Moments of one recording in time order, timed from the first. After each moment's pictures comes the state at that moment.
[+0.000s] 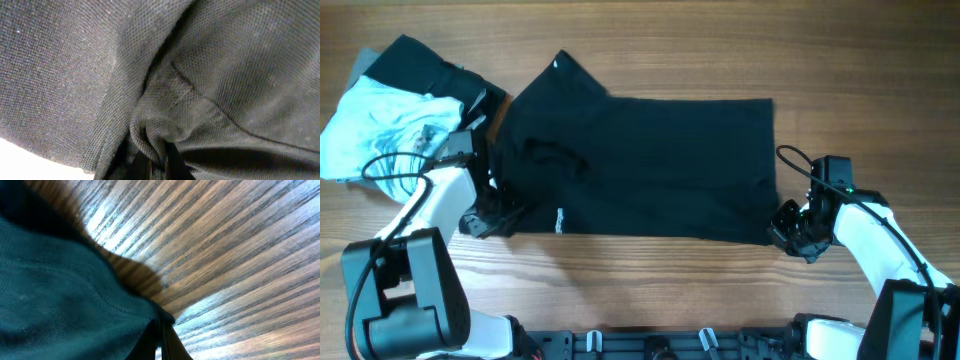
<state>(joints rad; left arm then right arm) 0.17 1.65 0.85 -0.80 0.01 -0.40 -0.12 1.43 0.62 -0.76 -0.21 0.65</state>
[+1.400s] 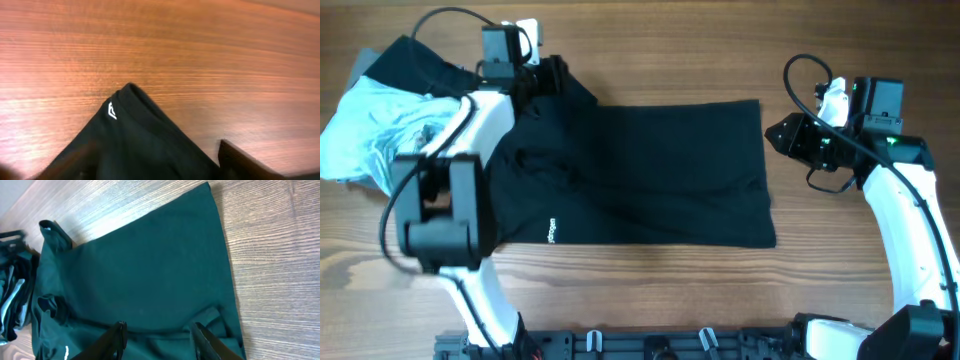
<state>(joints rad) -0.04 2.07 1.40 -0.13 0.21 -0.15 -0.13 1.42 1.08 -0.72 -0.47 0.28</state>
